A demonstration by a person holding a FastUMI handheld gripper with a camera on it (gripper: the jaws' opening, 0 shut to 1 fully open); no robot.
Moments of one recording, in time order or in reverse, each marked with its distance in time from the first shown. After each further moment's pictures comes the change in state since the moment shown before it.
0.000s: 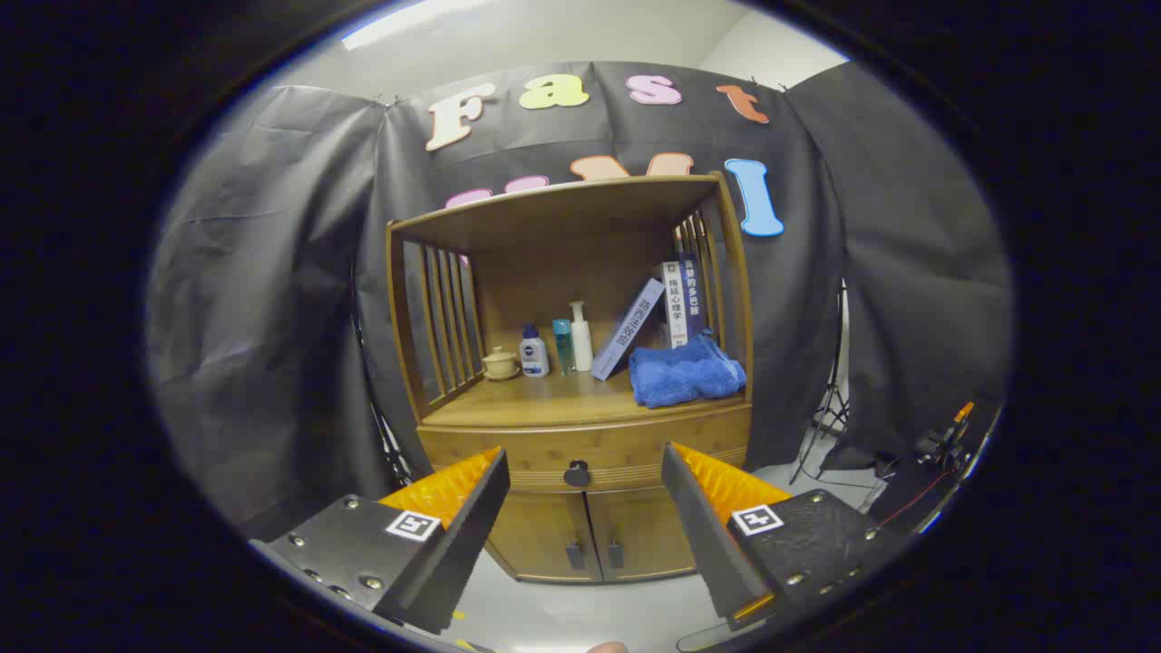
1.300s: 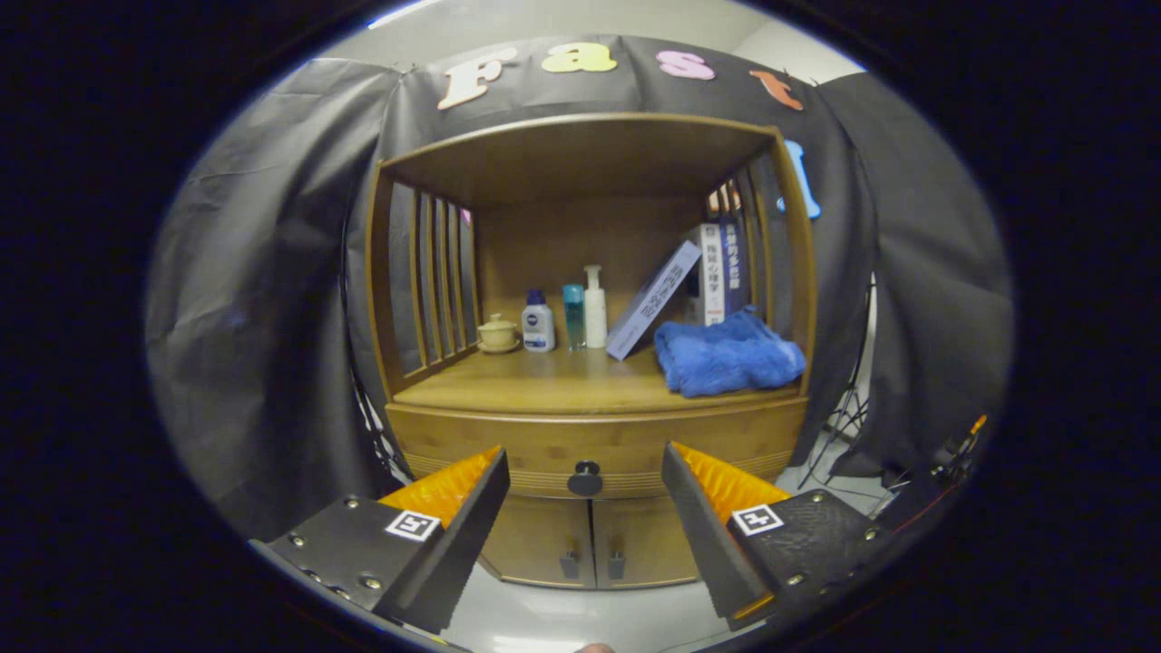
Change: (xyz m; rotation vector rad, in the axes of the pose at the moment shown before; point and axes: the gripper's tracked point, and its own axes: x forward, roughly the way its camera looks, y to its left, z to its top) arm 0.125 0.018 -0.066 -0.068 0.078 0.007
